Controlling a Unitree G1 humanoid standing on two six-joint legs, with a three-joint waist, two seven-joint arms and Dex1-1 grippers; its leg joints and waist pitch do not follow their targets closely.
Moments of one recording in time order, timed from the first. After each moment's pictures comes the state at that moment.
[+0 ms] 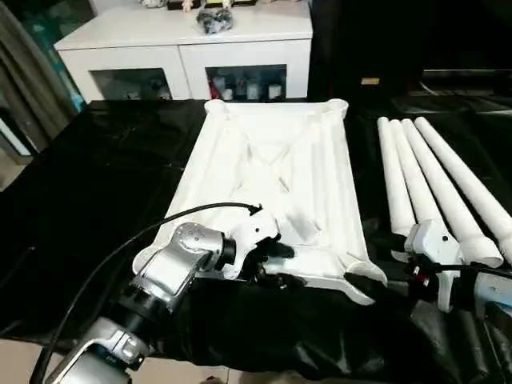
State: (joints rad) left arm -0.50 0.27 -0.44 0.35 -0.13 0.35 -1.10; right arm 0.08 -0.71 -0.03 -0.31 0.31 0.43 0.88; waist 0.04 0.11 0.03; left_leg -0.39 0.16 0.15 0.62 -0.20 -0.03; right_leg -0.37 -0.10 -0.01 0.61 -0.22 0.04
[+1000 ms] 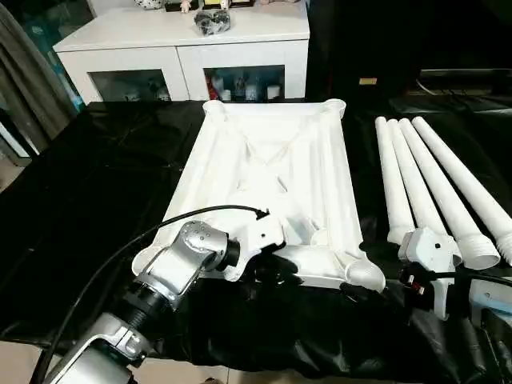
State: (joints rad) left arm -0.52 0.29 -0.50 0.36 -0.04 0.30 -1.13; right arm 0.10 -0.72 0.00 -0.31 0.31 0.43 0.89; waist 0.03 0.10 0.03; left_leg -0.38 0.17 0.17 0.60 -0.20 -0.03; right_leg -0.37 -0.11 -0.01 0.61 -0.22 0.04
